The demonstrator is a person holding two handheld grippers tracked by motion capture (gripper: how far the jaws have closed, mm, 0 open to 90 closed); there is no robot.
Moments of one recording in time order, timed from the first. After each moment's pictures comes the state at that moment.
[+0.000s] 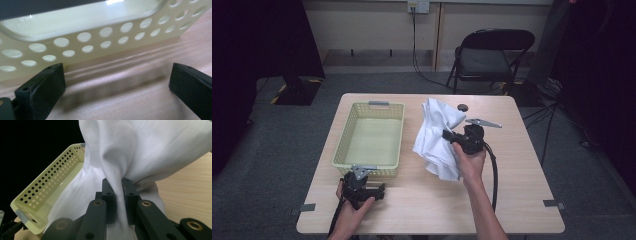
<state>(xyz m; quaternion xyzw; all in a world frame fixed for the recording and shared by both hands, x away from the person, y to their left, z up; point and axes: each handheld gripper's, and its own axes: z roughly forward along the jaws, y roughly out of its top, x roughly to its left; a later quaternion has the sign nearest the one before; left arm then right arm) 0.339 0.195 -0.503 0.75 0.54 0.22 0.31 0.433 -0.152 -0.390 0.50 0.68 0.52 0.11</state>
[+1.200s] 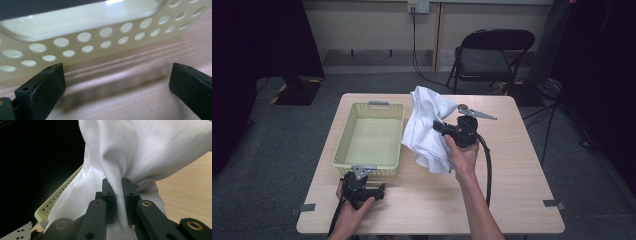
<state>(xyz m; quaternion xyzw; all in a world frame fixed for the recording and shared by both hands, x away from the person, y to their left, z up) 0.339 0.195 -0.503 0.75 0.54 0.22 0.31 0.430 -0.126 -0.354 0.47 0.67 0.56 0.11</state>
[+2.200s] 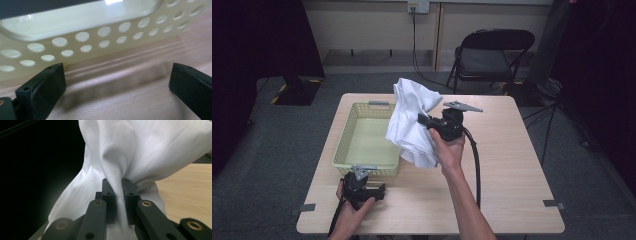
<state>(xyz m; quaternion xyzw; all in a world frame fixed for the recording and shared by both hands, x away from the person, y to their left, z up) 0.338 0.194 -0.503 0.75 0.54 0.22 0.31 0.434 -0.086 -0.332 0.45 0.67 0.58 0.10</state>
